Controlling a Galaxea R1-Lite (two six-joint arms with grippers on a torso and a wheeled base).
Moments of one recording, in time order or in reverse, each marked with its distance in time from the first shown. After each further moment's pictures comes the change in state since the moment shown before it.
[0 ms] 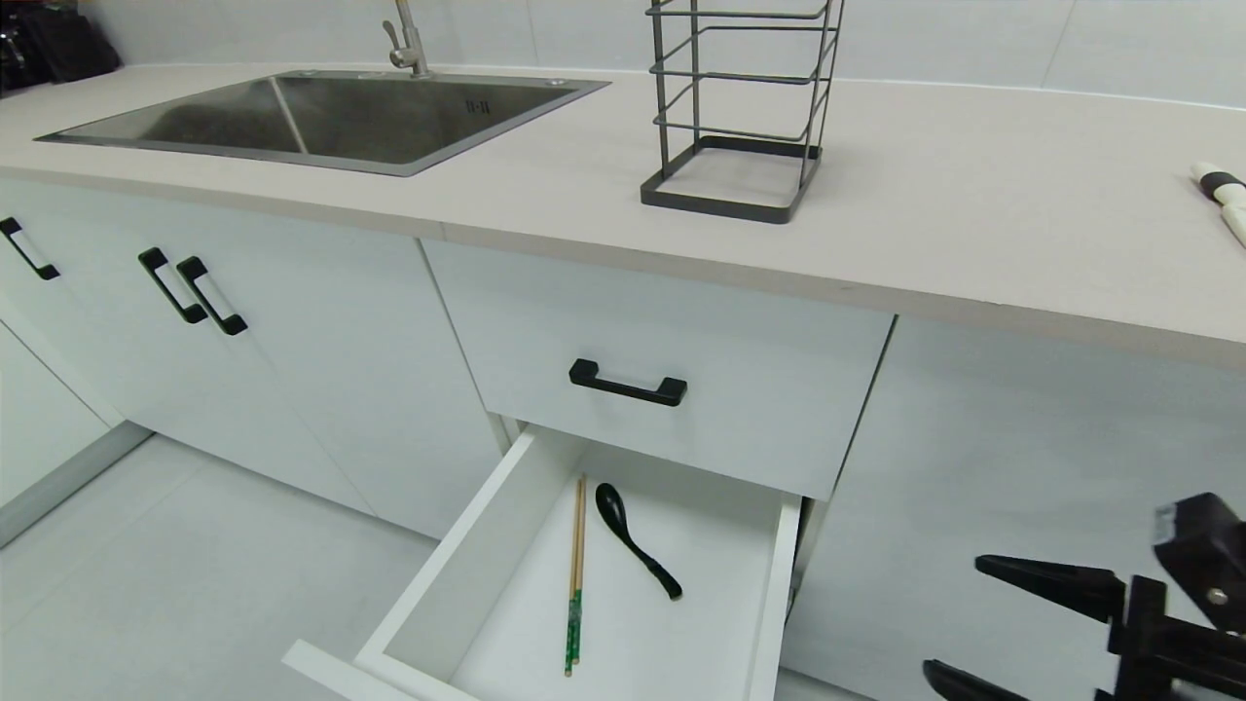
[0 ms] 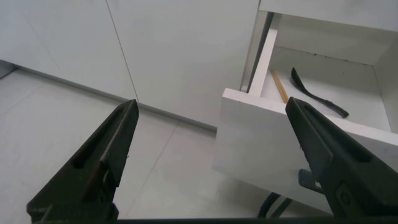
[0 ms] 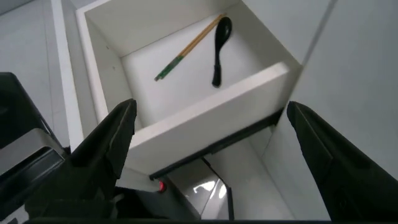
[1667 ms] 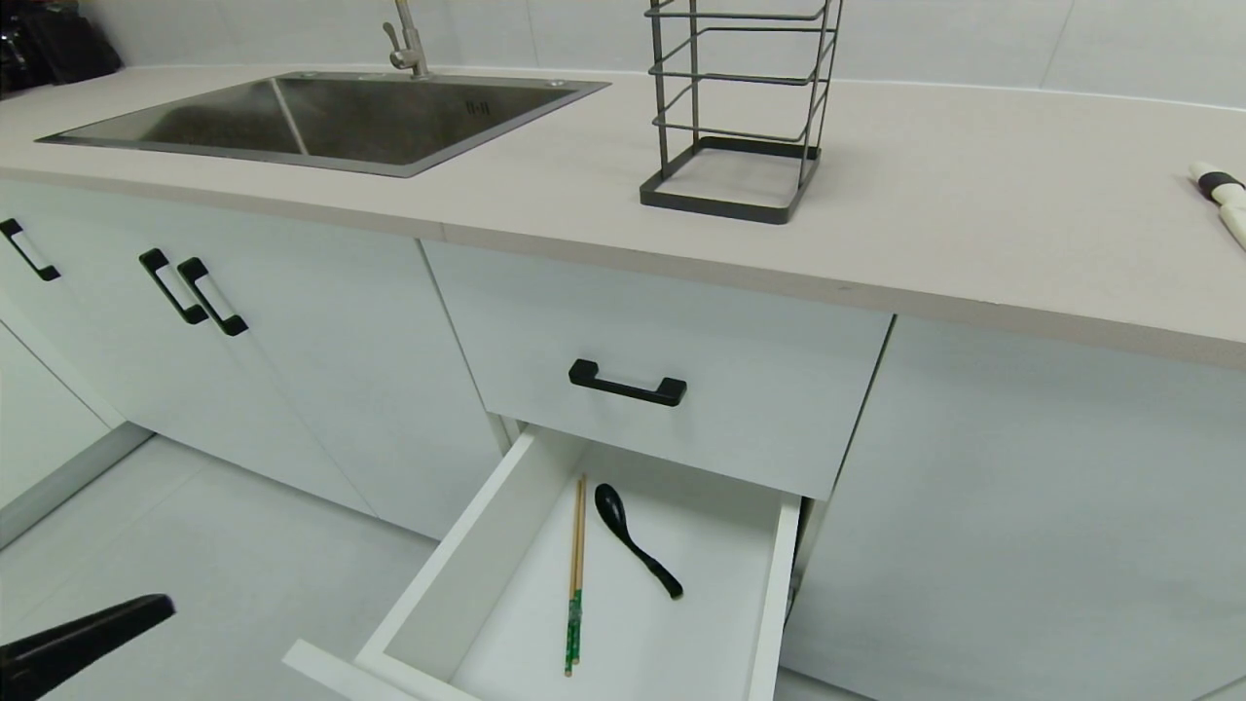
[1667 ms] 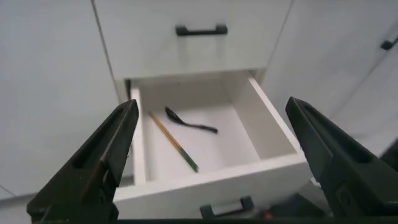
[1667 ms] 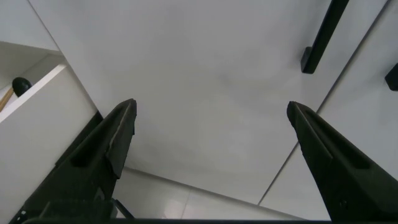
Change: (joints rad) left arm -0.133 0.601 -0.313 -0.173 -0.551 -0.006; right arm -0.629 -1.173 0.142 0.777 -0.181 0.025
